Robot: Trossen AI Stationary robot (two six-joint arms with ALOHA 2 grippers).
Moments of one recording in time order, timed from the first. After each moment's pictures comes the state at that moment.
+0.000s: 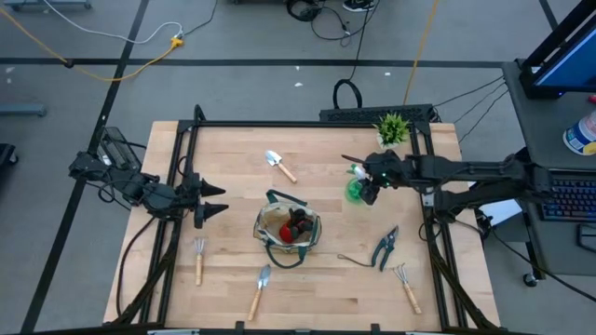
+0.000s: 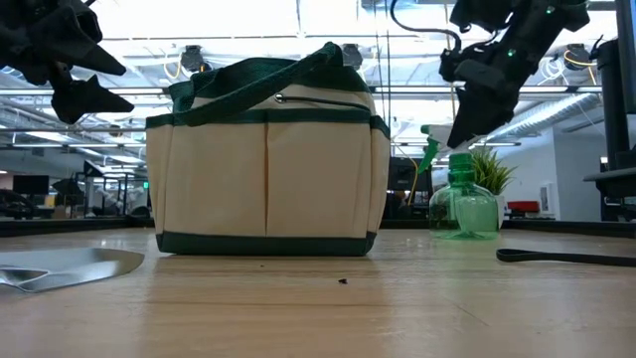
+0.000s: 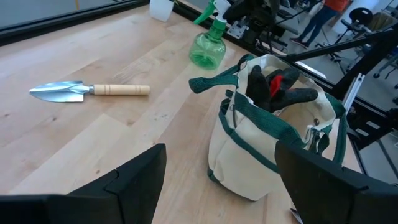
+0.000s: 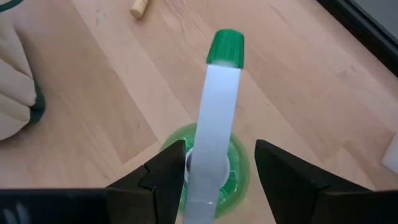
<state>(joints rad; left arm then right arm) -0.41 0.30 0.35 -0.46 -0.51 -0.64 -0.18 1.07 0.75 -0.61 0.23 0.35</state>
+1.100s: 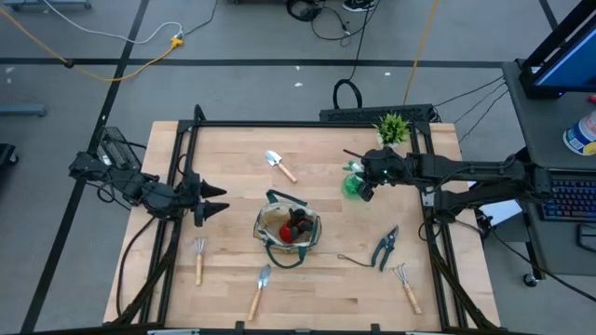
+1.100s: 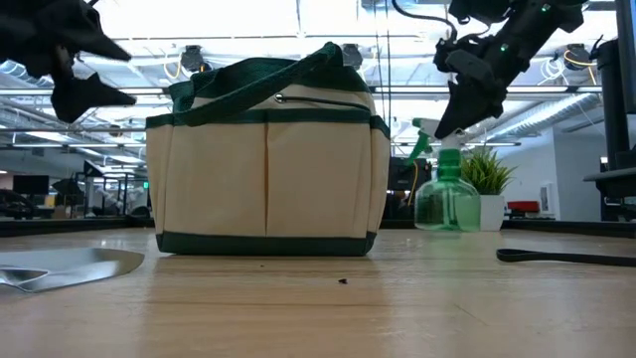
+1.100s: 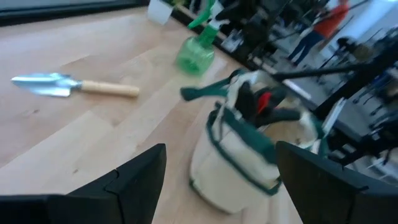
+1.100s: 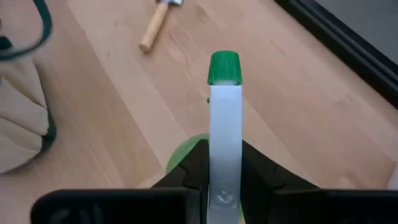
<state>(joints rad) -0.41 0.31 0.35 -0.39 -0.51 -0.74 -0.20 1.06 0.75 -0.51 0.23 0.32</state>
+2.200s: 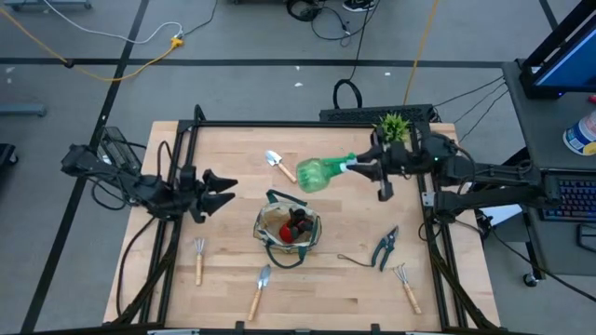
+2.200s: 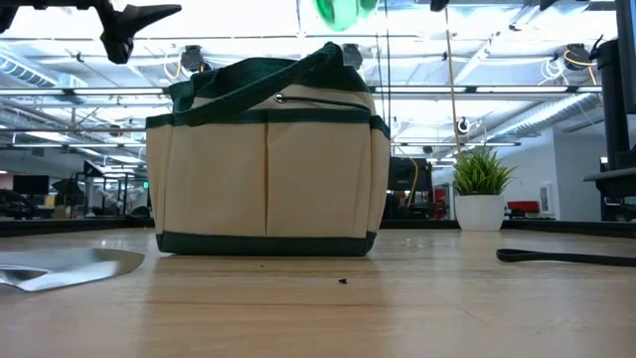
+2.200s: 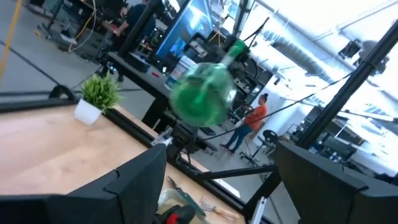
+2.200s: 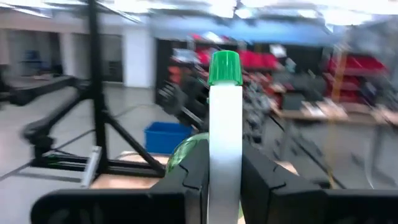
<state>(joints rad) -0.41 0.56 0.35 0.42 -0.55 -0.55 -0.20 0.90 0.75 0.33 -0.33 -0.03</state>
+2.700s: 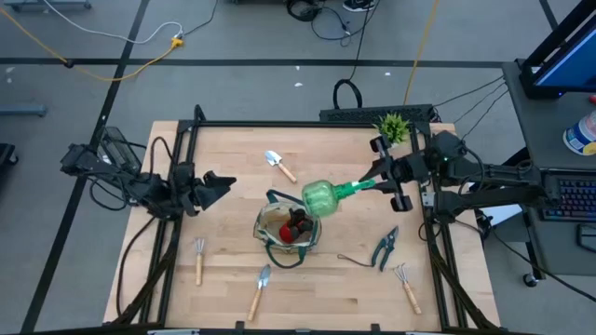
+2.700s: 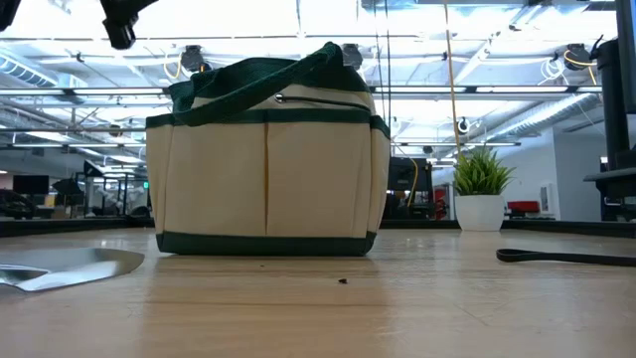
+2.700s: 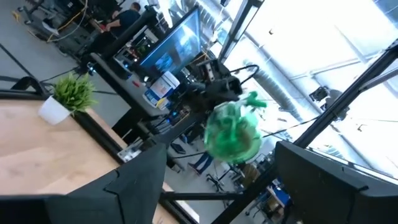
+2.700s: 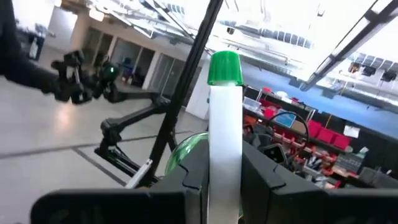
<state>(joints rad) -0.40 0.59 0.37 0.55 -0.55 -0.67 -0.19 0.90 0.75 0.47 -0.66 -0.22</state>
